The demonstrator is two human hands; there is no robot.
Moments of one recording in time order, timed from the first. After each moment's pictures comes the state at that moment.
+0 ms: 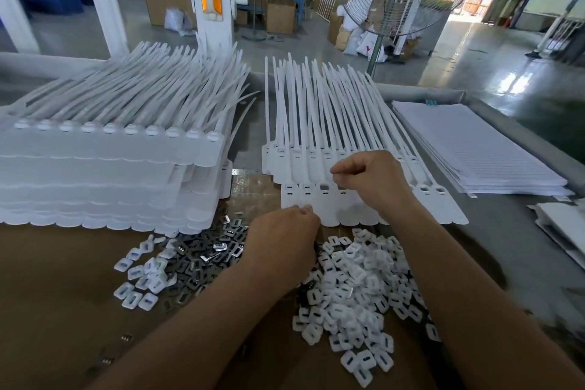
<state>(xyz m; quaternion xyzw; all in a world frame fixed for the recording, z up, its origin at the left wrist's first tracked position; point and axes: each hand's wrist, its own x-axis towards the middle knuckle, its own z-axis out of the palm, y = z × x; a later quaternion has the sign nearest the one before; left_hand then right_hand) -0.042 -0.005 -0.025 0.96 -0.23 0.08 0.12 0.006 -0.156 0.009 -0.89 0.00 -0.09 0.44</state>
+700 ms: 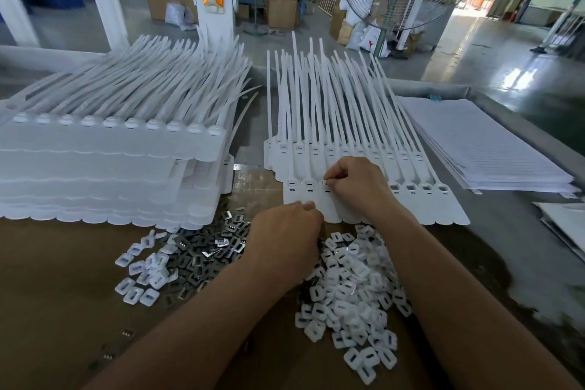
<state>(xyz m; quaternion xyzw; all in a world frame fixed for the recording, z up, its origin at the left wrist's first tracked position) -0.041 -0.006 -0.028 0.96 -0.24 0.09 0.11 0.024 -0.146 -0.016 -0.95 0.02 -0.05 0.31</state>
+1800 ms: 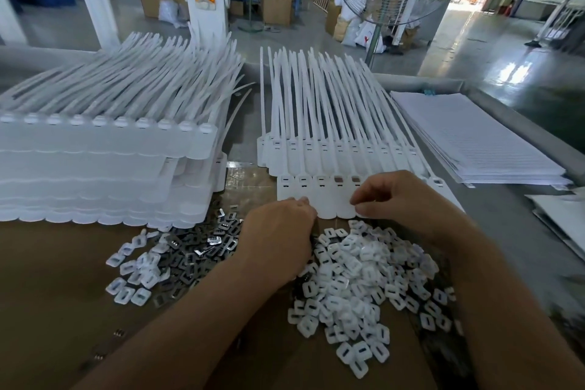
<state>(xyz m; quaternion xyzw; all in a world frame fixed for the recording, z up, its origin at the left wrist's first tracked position) -0.039 -0.007 -0.028 0.96 -0.24 0.08 0.12 -0.030 -0.195 0.009 -0.92 -0.06 0.06 0.39</state>
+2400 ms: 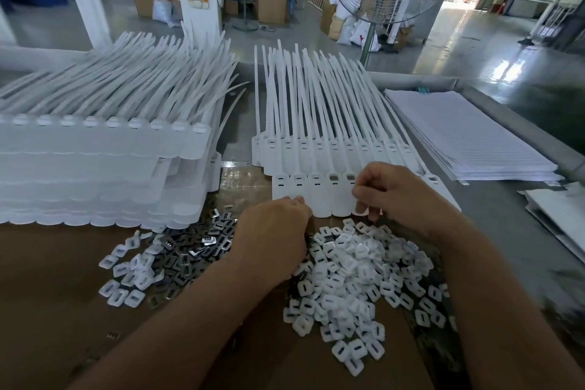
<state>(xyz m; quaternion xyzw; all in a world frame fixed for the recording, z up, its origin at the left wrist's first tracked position) -0.038 -0.007 -0.025 0.96 -0.23 0.08 0.12 -0.030 -0.195 0.011 -0.91 -0.04 0.04 0.42</state>
